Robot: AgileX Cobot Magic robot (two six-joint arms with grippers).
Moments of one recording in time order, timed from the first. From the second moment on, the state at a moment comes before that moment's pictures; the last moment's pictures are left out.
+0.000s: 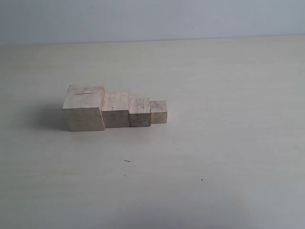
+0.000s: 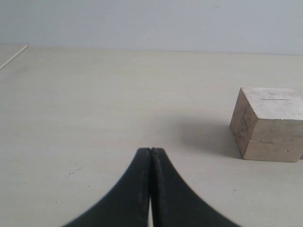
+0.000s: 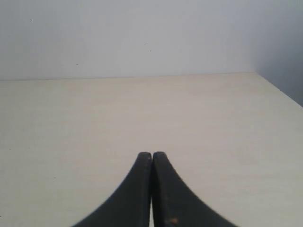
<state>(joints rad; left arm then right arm) 0.05 0.01 0.00 -0.11 0.37 0.11 0.03 0.01 0.00 0.08 0.29 -0.08</state>
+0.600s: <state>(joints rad) 0.05 0.01 0.00 -0.11 0.37 0.11 0.03 0.01 0.00 0.05 0.34 -0.08</state>
